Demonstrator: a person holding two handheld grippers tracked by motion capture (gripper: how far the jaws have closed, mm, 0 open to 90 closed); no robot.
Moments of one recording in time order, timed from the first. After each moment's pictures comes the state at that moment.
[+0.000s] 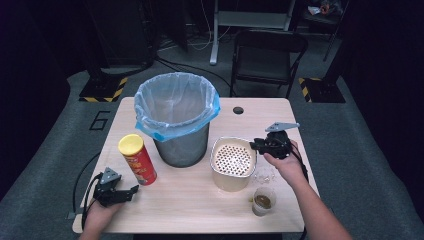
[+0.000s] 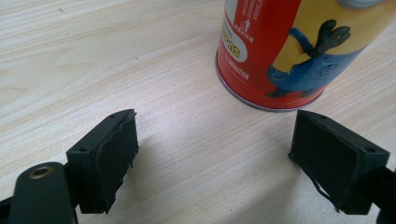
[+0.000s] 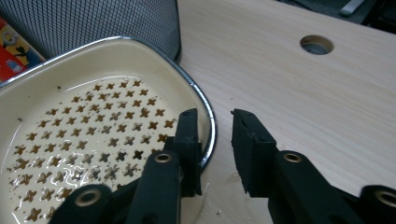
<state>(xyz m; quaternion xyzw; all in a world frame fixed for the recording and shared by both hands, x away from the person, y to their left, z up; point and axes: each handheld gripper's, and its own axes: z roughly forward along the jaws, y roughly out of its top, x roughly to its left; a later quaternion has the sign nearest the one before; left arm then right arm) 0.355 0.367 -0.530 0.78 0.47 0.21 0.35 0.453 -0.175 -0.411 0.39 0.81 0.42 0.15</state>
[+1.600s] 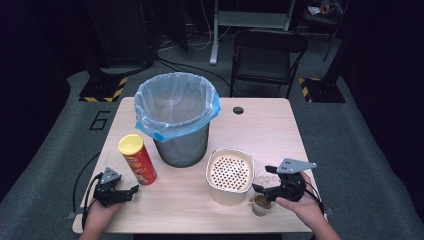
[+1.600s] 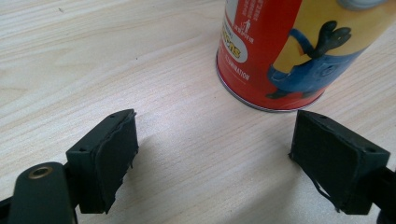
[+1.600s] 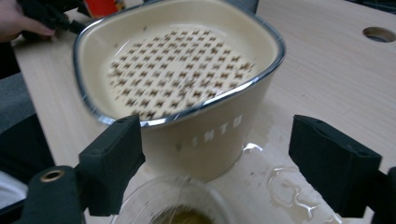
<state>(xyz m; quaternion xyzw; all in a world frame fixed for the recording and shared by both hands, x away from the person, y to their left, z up) 0.356 0.366 -0.531 0.78 0.48 0.21 0.35 0.338 -0.194 -0.425 0.31 0.82 0.45 0.13</state>
